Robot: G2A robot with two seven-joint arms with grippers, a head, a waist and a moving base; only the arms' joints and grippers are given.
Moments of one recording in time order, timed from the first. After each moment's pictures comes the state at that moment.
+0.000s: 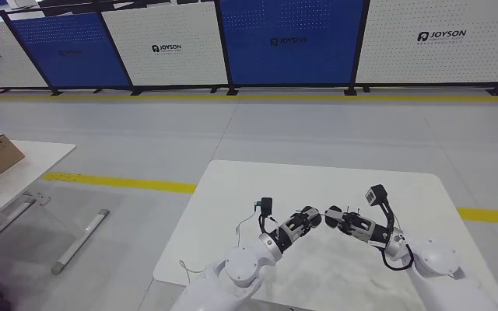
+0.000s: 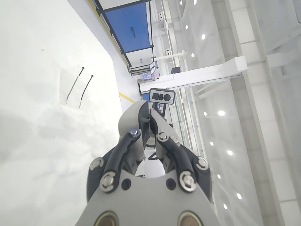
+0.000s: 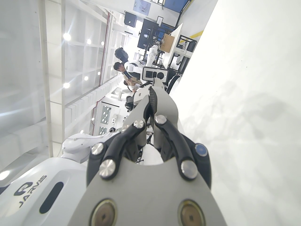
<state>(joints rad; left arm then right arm) 1.32 -1.29 -0.94 -1.60 -0.27 -0.08 -0.12 -1.08 -1.09 1.06 -1.28 0.49 -0.28 0.94</state>
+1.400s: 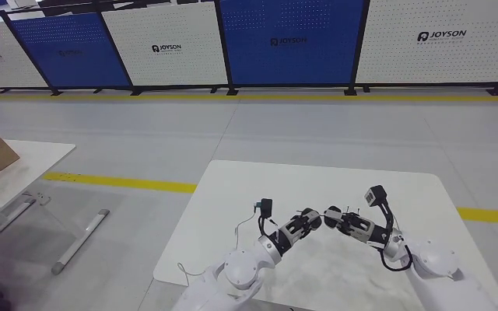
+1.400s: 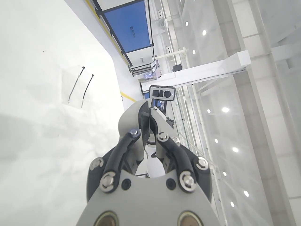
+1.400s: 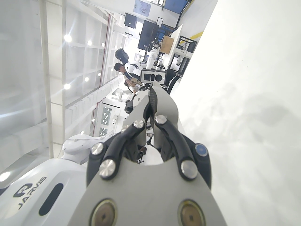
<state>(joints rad) 1.35 -1.29 -0.95 -1.62 -0.22 -0.09 -0.13 -1.10 -1.09 1.07 -1.31 0.49 -0.27 0.92</state>
